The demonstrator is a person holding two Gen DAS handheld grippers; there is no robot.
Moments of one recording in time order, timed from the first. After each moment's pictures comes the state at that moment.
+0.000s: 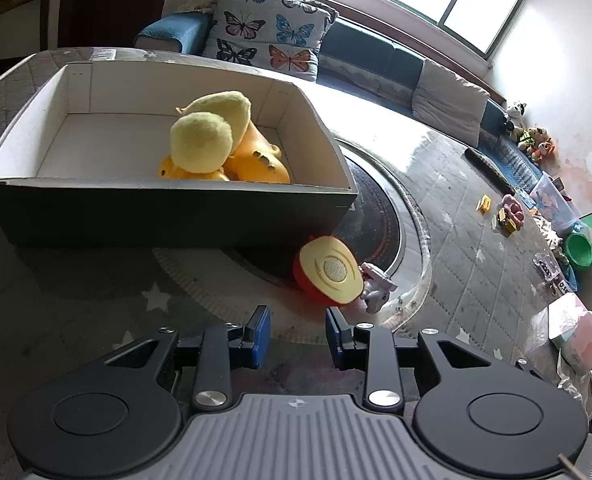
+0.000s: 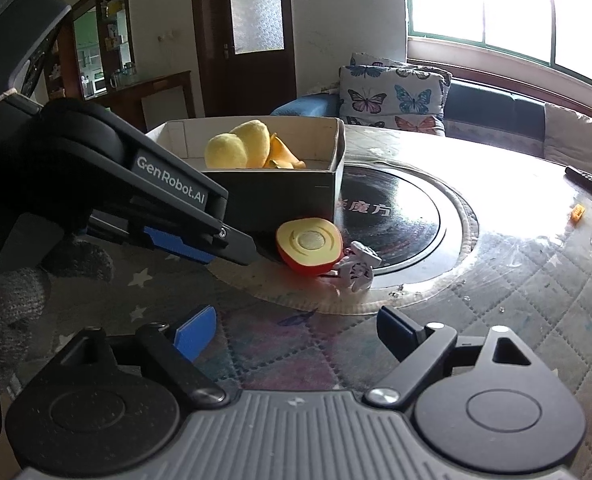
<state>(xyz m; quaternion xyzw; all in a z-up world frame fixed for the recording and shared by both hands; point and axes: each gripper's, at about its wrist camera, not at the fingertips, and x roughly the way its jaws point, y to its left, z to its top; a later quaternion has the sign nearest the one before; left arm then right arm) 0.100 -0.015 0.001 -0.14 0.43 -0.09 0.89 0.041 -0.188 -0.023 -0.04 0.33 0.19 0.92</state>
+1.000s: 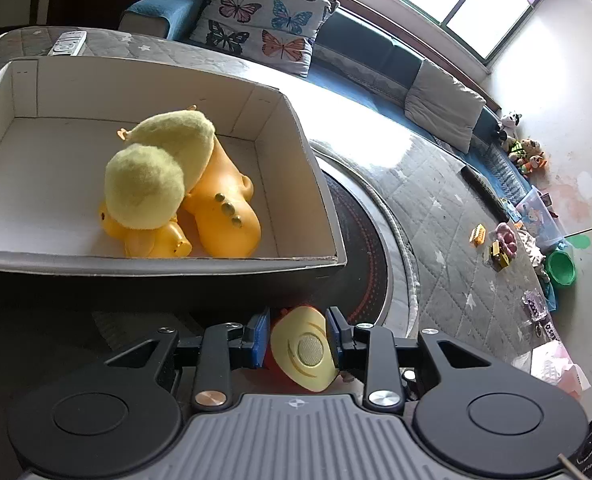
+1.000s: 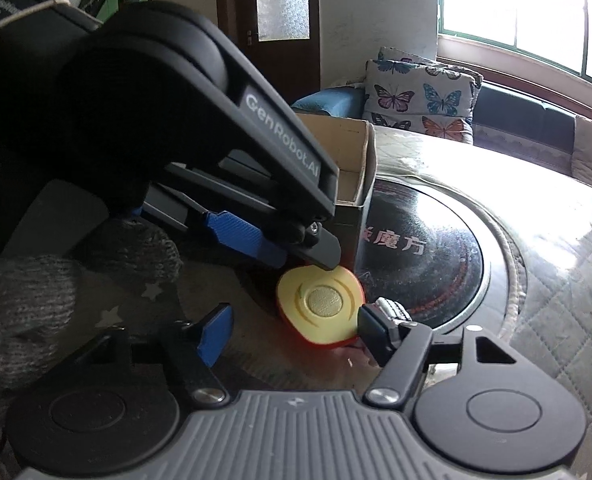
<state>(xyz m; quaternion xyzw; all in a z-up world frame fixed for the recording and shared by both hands) 0.170 -0.020 -0.002 -0.18 0.45 -0.11 0.87 0.113 -0.157 -0.033 -0.07 0.33 0.22 0.91</state>
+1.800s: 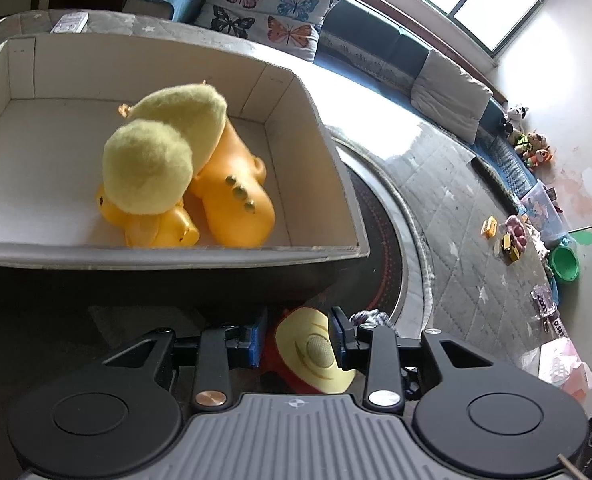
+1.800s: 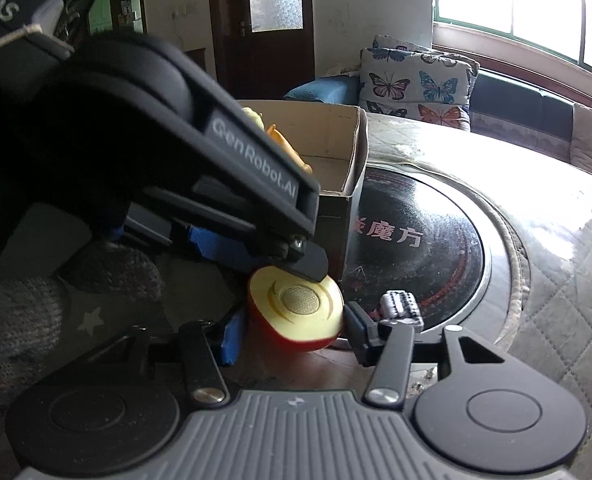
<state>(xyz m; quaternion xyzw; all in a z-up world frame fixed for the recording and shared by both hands) 0.176 -0.015 -0.018 -0.19 0.48 -0.11 0.85 0.118 -0.151 -0.041 -0.06 0.35 0.22 0.91</state>
